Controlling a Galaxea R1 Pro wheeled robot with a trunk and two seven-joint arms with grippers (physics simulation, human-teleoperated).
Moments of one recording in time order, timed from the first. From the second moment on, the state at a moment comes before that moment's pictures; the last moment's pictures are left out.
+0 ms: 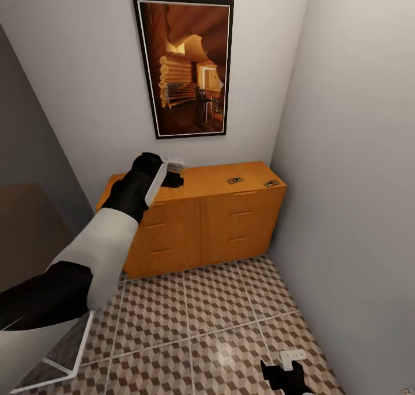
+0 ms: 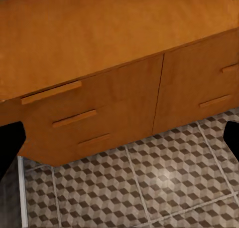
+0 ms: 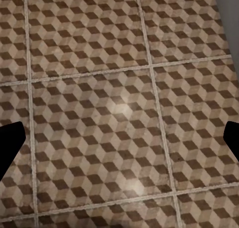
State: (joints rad) left arm -1.33 -0.15 -0.15 -0.78 0.06 1.00 0.17; right arm -0.51 -0.01 0.16 -0.02 -0.10 -0.37 0.01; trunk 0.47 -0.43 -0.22
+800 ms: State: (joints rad) left arm -1.50 -0.15 -0.16 -0.68 0.15 1.01 0.09; right arm -0.51 0.00 0.16 -0.02 -0.10 -0.36 0.01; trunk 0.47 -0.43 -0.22
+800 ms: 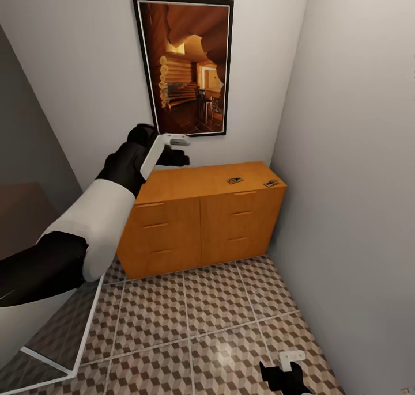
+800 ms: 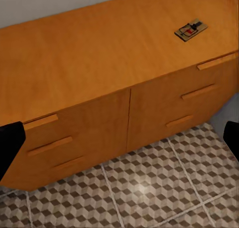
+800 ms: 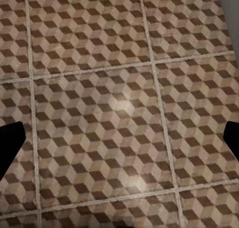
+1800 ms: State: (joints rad) left arm -1.50 -0.15 -0.29 -0.74 0.15 1.01 0.07; right arm -0.51 0.00 0.16 -0.02 -0.10 -0.32 0.01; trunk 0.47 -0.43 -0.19
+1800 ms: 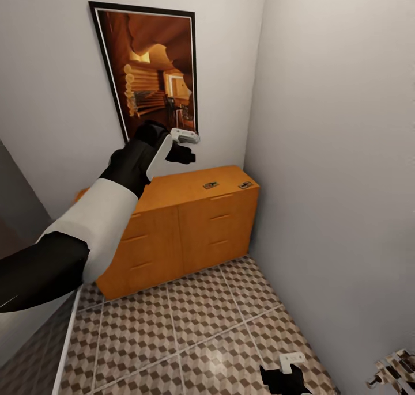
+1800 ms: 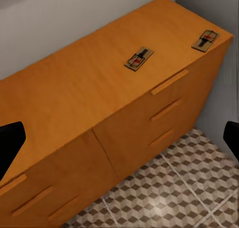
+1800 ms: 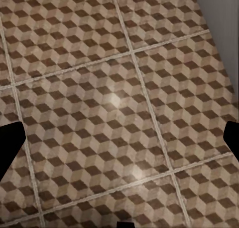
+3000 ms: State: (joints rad) left arm -1.50 -0.14 -0.40 -0.74 0.16 1.01 -0.06; right arm -0.51 0.00 0.16 -0.02 -0.10 -0.32 0.01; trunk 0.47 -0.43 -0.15
